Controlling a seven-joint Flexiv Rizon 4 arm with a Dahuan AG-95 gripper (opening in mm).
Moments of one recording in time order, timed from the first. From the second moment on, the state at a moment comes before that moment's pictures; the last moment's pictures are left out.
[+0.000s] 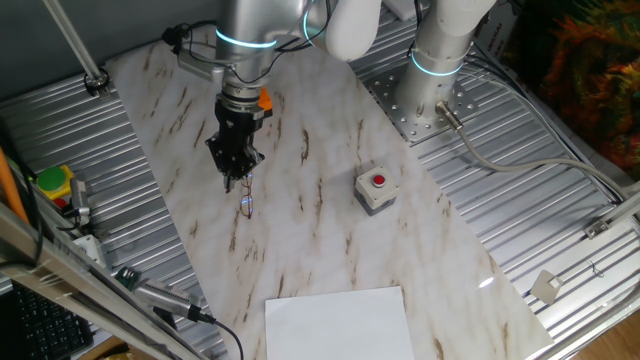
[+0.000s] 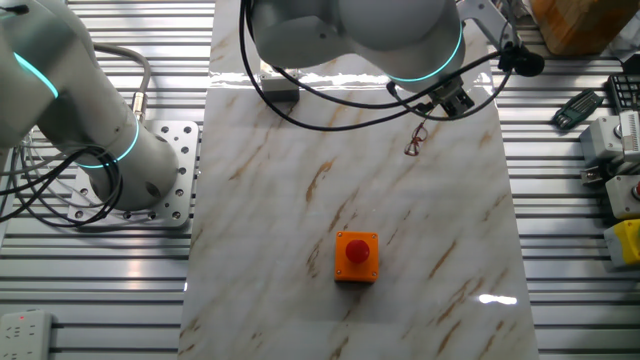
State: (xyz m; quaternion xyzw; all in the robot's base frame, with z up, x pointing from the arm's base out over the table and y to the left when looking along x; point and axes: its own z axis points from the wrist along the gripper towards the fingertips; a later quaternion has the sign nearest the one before) arm 0.575 0.084 0.142 -0.25 0.93 0.11 0.23
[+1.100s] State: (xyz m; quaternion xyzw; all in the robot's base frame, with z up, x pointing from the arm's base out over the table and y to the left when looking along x) arm 0.572 0.085 0.146 -0.25 0.93 0.11 0.24
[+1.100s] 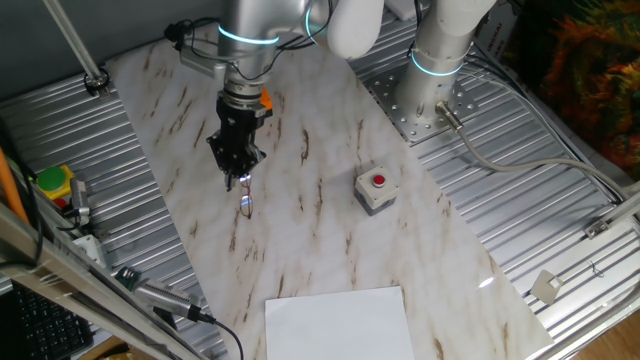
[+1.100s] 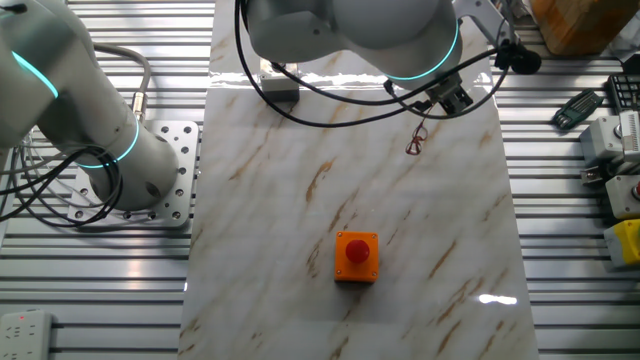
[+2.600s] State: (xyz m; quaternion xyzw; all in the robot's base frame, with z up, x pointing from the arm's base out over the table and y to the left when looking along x) arm 0.573 0.086 0.145 -0.28 0.94 0.07 0.20
